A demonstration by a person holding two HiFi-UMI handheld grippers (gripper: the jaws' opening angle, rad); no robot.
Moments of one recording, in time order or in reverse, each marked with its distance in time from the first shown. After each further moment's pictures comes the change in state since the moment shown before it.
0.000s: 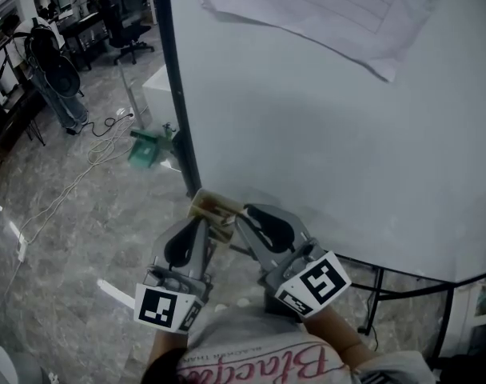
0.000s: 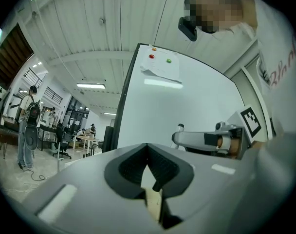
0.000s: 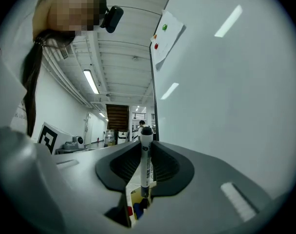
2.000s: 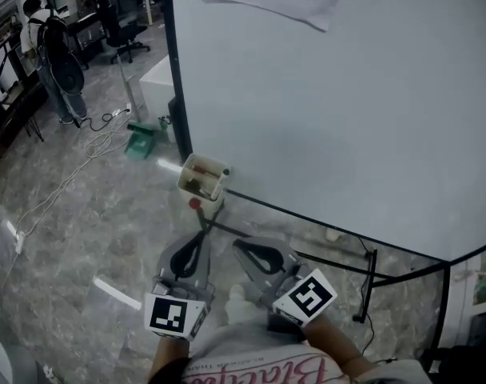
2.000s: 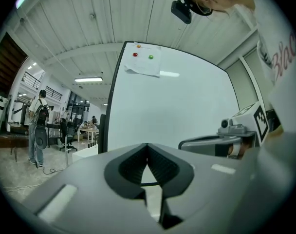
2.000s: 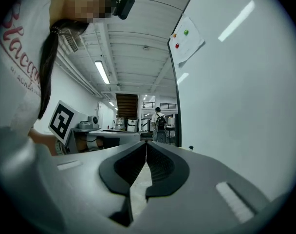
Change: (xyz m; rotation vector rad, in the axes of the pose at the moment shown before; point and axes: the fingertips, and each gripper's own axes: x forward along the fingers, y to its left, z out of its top) left arm -0.082 -0.073 -0.034 0.037 0.160 0.020; right arm -0.095 0.089 -0.054 -0.033 0.124 0.094
